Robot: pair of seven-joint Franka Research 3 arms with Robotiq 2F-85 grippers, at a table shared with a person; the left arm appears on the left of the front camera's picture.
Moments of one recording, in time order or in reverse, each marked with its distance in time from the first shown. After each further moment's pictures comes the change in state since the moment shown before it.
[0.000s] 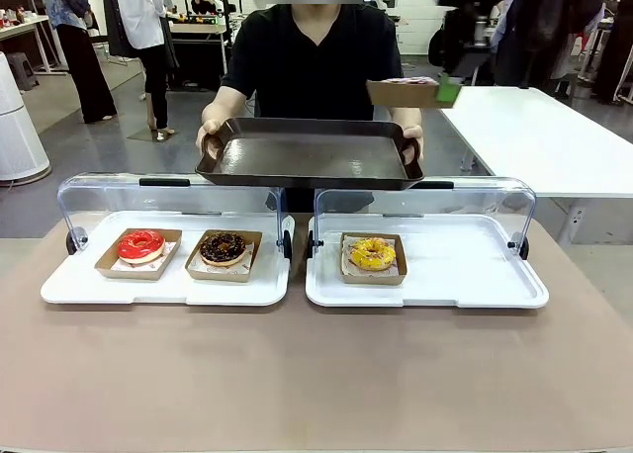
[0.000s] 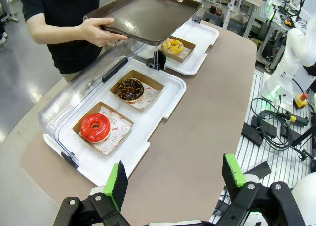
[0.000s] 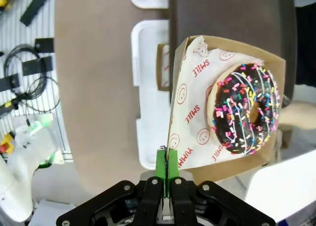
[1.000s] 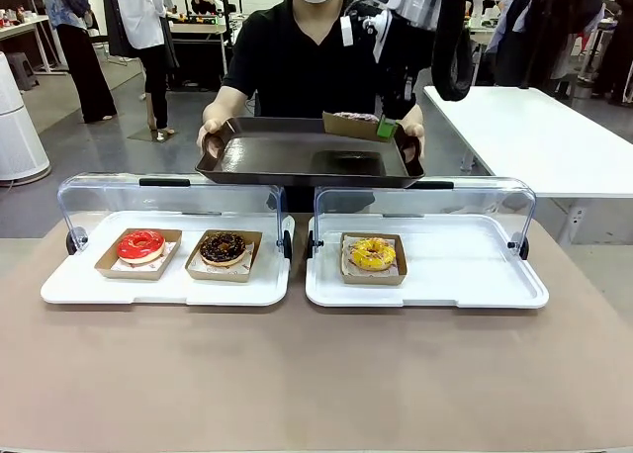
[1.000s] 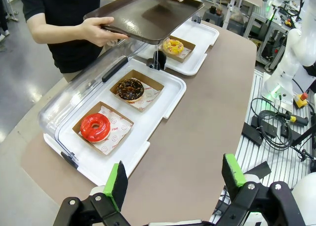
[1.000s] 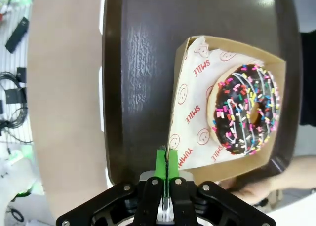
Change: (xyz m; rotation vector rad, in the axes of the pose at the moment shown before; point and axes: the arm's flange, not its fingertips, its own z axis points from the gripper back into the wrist) left arm 0.000 0.000 0.000 0.000 0.000 0.001; right arm 0.025 -0.077 -0.107 0.055 -0.145 0.025
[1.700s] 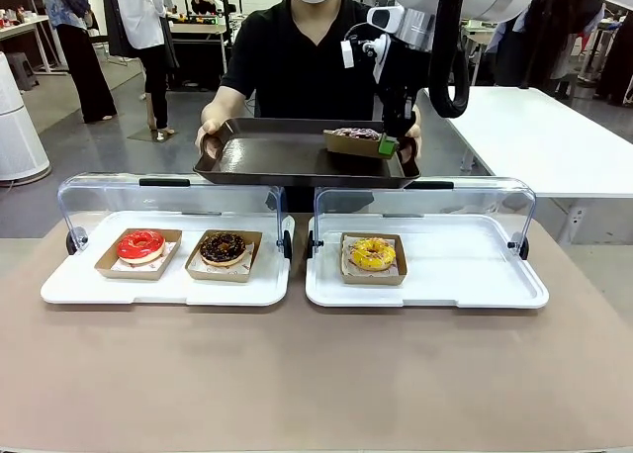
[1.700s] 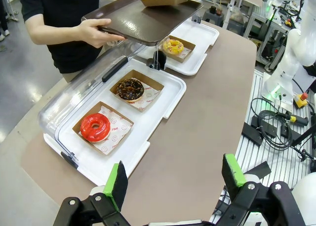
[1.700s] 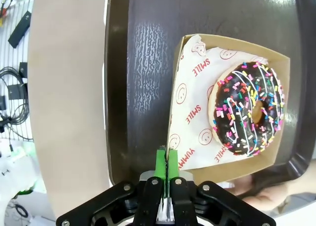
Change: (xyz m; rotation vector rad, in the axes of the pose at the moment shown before) left arm 0.000 0.000 0.000 0.000 0.000 0.000; right arm -0.009 -0.002 -0.027 0.045 0.018 -0.004
